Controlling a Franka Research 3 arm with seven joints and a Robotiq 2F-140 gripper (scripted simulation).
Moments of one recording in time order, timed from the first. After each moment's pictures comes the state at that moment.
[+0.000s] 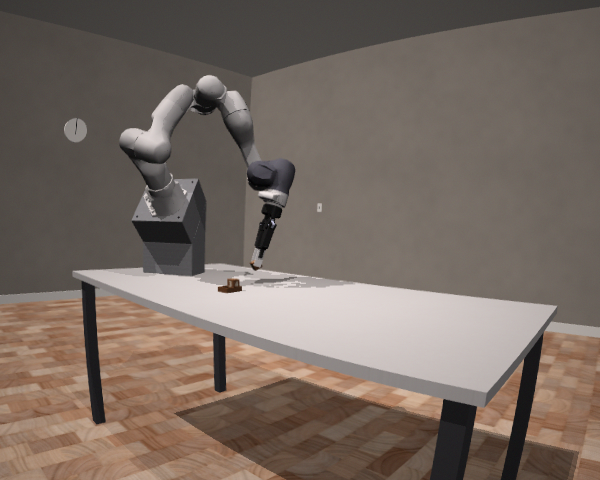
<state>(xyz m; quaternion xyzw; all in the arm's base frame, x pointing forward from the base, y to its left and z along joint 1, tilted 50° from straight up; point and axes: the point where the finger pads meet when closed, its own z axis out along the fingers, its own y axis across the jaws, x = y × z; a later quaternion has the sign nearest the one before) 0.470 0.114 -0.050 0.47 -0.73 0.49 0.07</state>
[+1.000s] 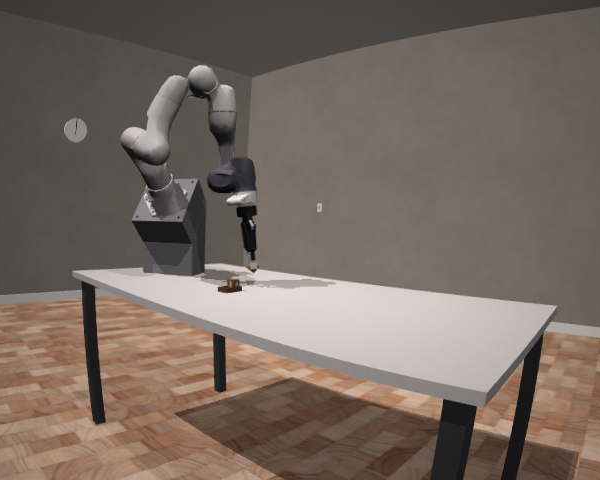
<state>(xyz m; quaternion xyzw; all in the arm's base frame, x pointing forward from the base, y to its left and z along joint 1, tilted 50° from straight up) 0.458 0.091 -0.051 0.55 -0.74 0.37 -0.08</state>
